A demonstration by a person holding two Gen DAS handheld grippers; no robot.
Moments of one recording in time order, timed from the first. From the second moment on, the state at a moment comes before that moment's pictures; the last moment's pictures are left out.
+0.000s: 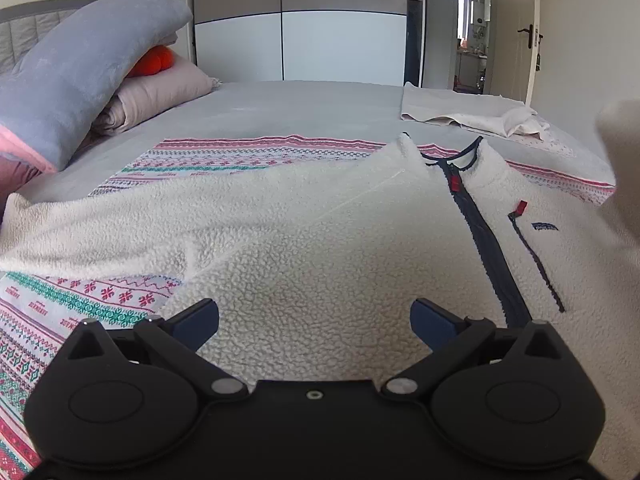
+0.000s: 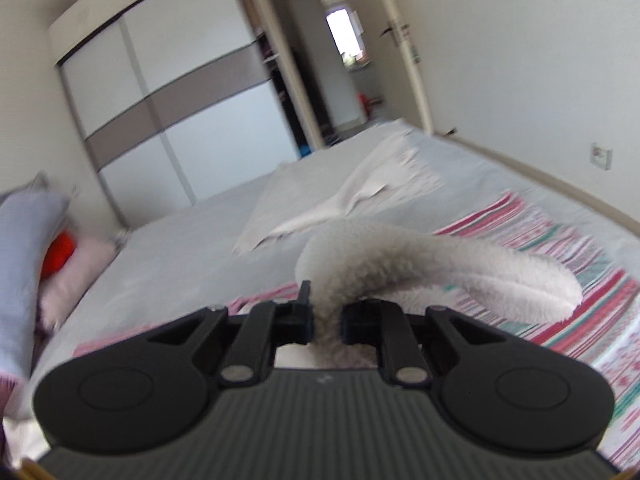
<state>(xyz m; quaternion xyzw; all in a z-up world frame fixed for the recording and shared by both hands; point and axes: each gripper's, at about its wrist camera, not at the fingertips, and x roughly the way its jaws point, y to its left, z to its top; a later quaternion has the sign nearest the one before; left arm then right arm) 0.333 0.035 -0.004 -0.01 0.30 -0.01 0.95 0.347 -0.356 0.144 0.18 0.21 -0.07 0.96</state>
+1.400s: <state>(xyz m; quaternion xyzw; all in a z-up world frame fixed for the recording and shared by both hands) 0.350 -0.221 0.024 0.24 0.22 -0.24 0.91 0.250 -0.451 0.018 0.44 0.28 -0.08 0.85</state>
